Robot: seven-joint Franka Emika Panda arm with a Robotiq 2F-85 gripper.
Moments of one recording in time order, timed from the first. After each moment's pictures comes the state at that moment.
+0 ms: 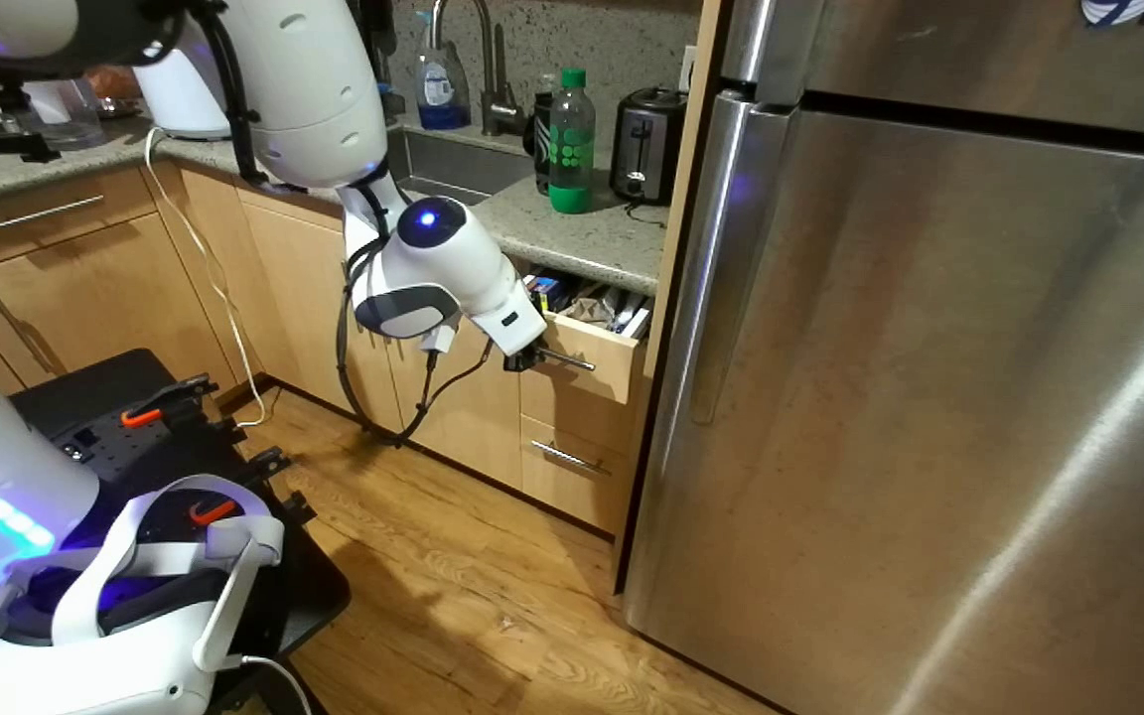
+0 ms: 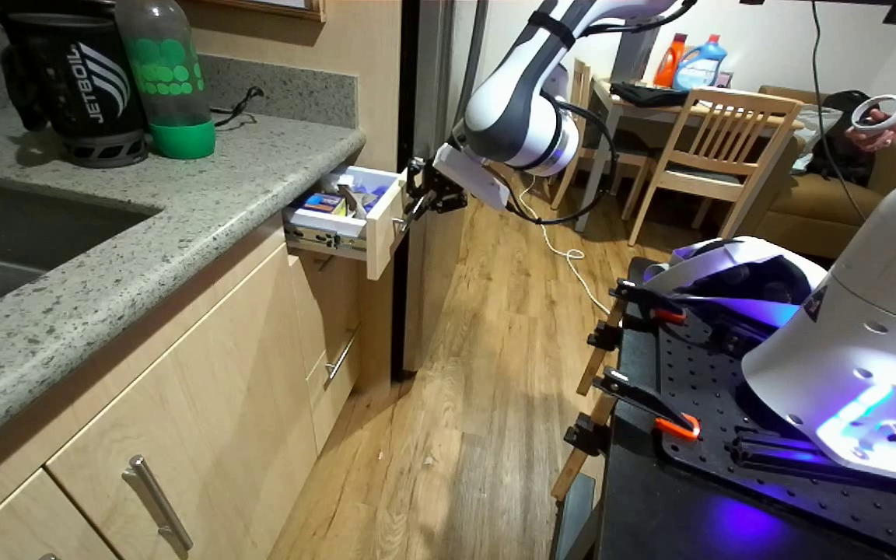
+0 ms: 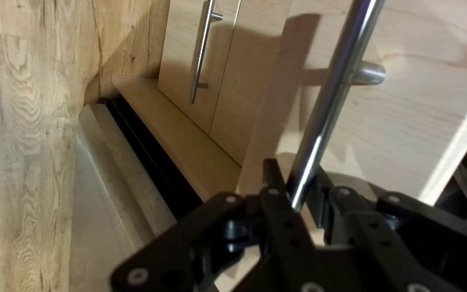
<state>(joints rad) -0.94 0.77 0.54 -2.28 0.02 3.46 0.46</state>
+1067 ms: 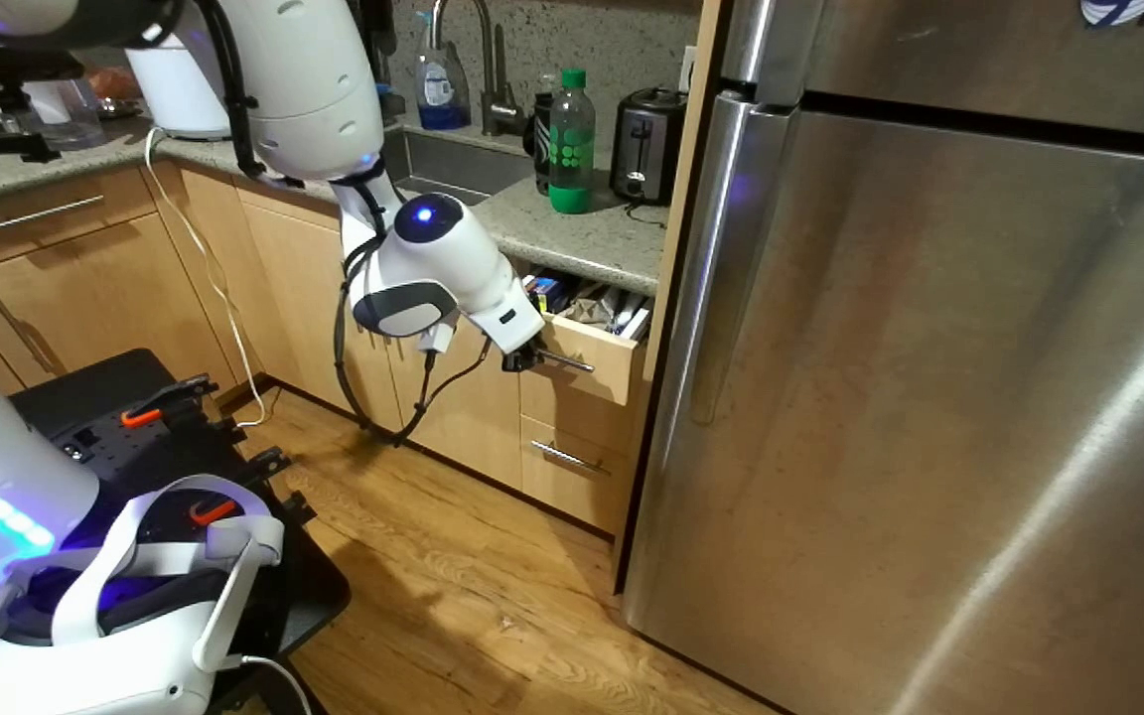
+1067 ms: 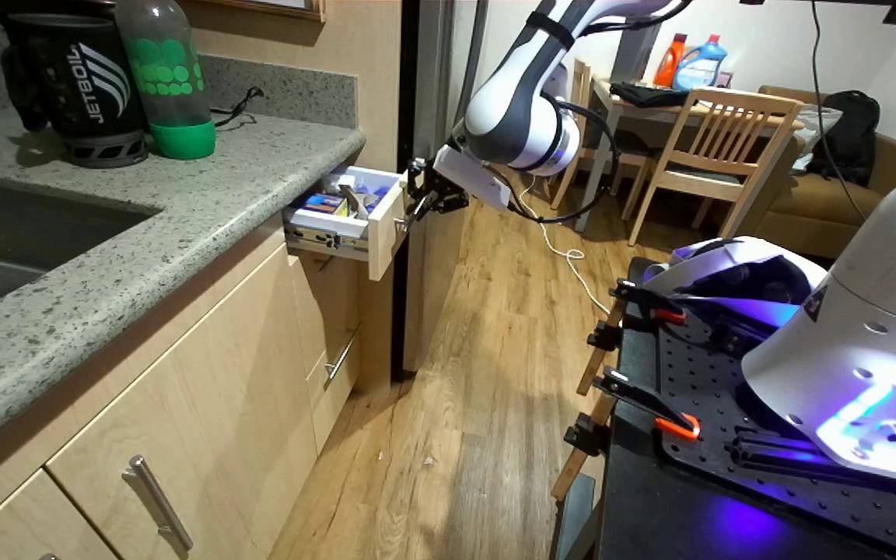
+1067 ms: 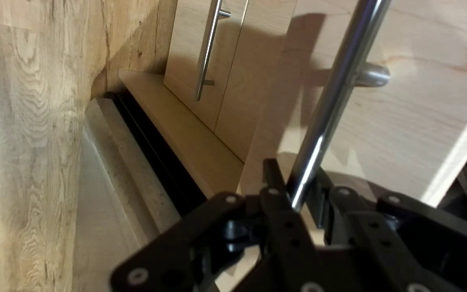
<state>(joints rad) -0.89 0.74 0.50 -2.29 0.03 3.47 0.47</state>
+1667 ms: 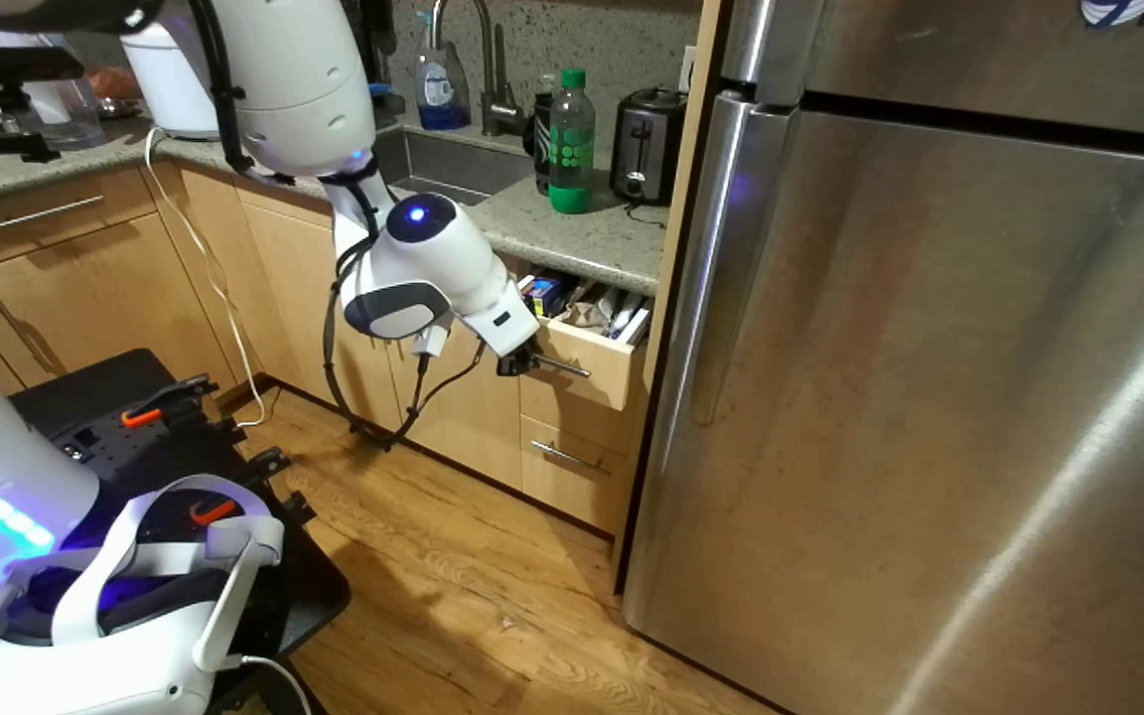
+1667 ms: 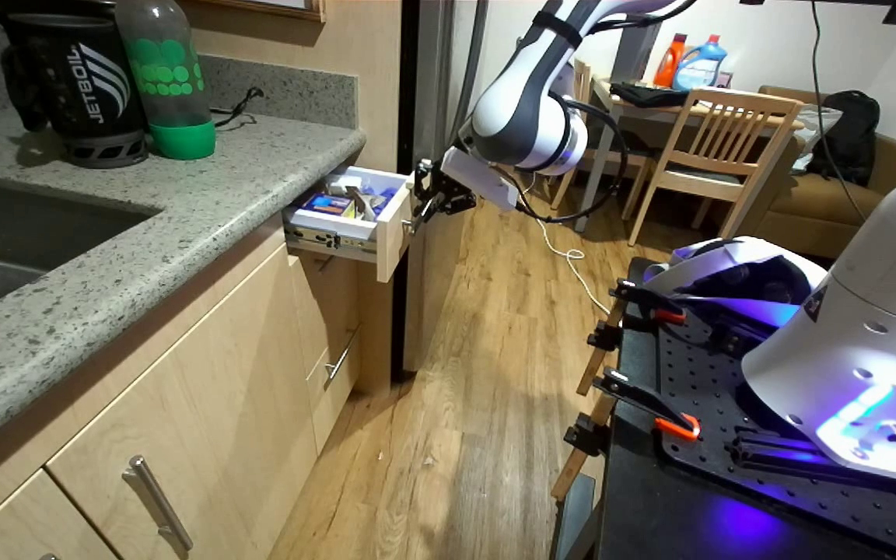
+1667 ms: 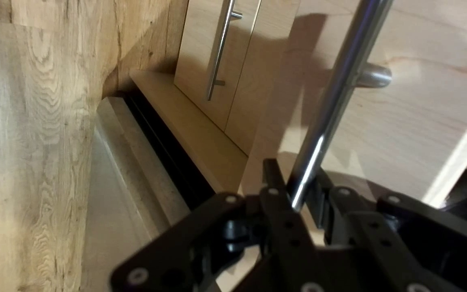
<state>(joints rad) -0.89 0.72 0.48 -2.32 0.02 3.47 0.47</state>
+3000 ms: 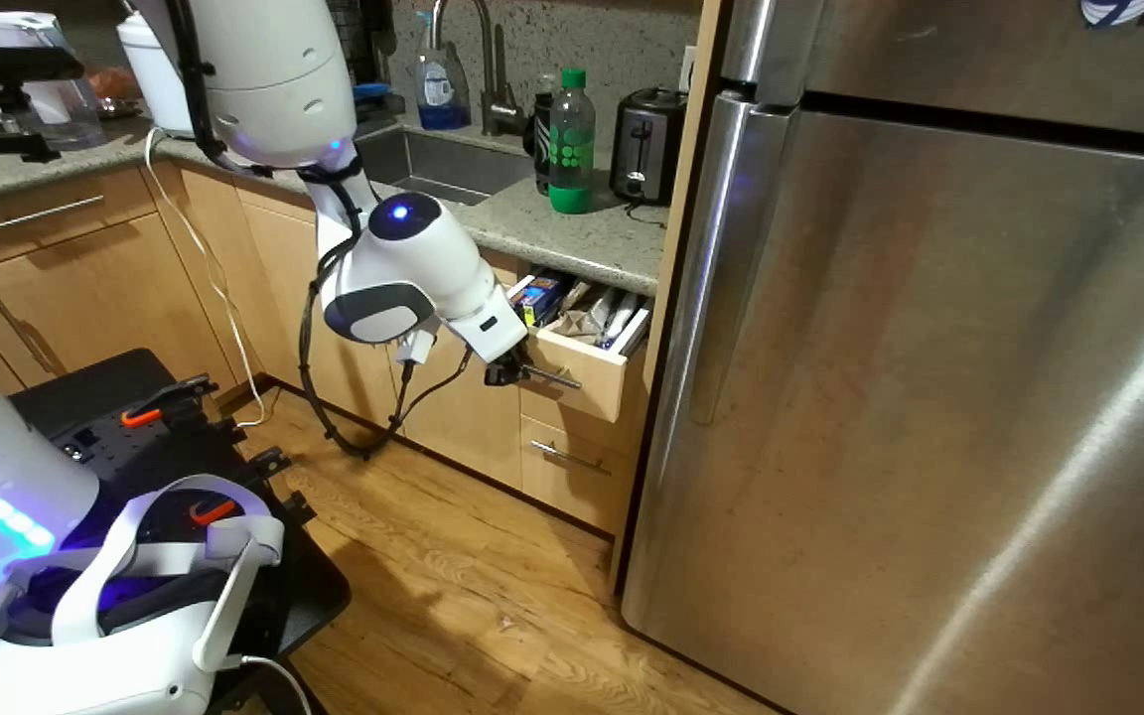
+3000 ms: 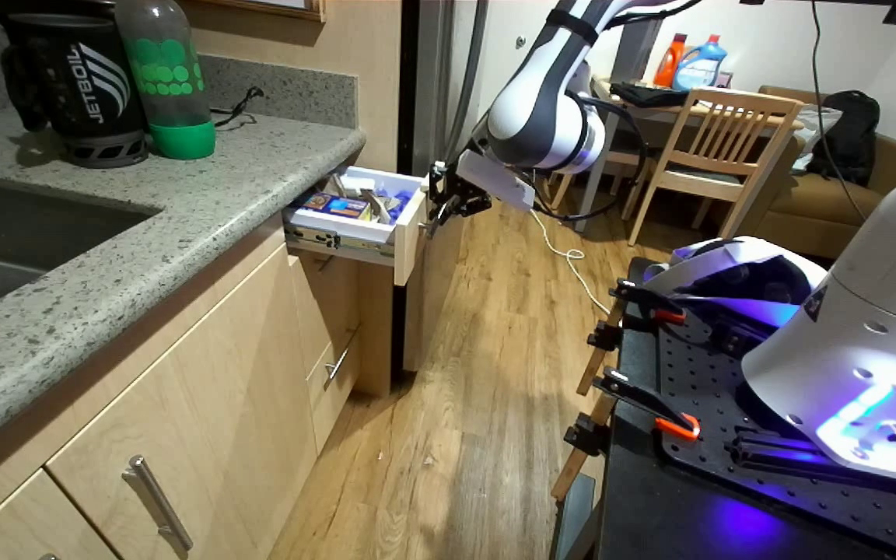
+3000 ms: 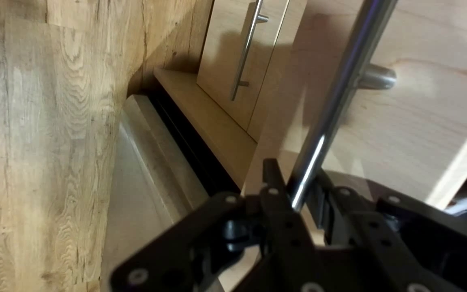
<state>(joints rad) -0.88 0.66 0.44 -2.39 0.02 3.47 0.48</state>
